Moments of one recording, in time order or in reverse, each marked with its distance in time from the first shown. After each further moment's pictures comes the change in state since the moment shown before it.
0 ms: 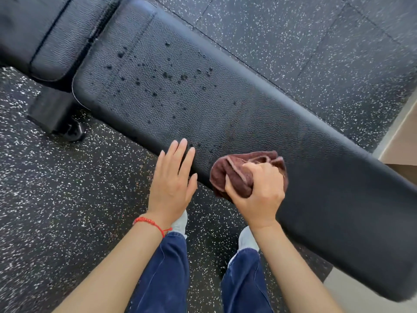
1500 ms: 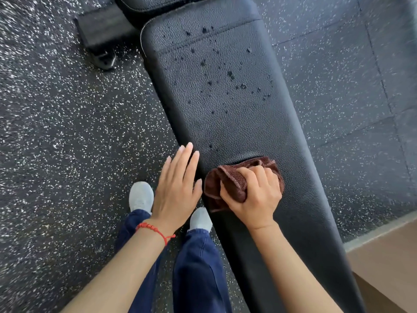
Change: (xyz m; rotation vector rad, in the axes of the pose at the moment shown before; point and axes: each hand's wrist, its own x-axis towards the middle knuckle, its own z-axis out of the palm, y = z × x) left_hand -0.010 0.062 0.016 -0.193 0.189 -0.590; right_hand 0.073 0.024 0.014 0.187 -0.278 -0.606
